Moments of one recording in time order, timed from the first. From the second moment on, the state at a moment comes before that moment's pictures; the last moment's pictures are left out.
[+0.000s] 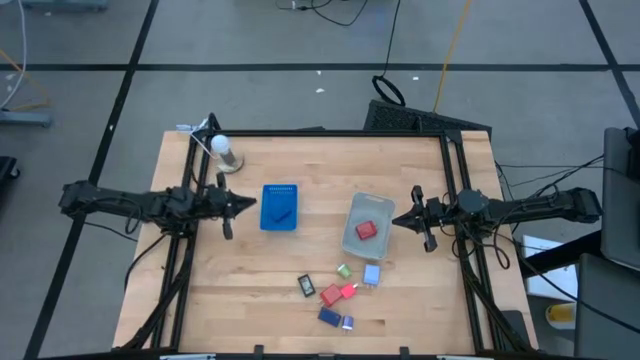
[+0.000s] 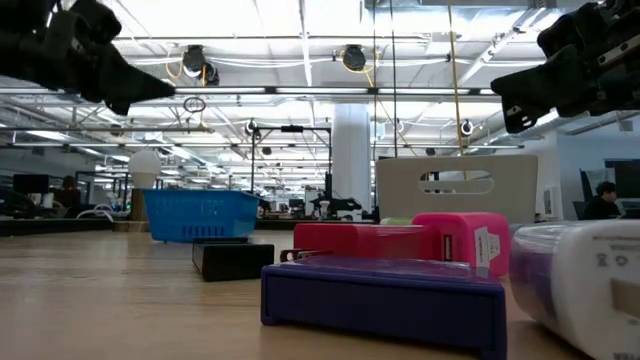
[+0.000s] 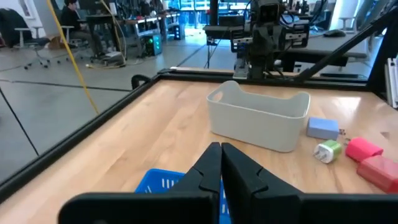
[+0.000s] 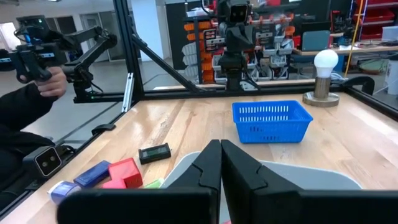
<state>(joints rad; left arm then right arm) -0.11 0.37 0.17 0.08 -0.32 -0.01 0.02 0.43 0.02 0.41 -0.13 0.09</state>
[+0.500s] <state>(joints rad) -0.11 0.37 0.05 0.25 -0.32 -0.02 0.02 0.55 0.11 0.38 -0.13 0.10</state>
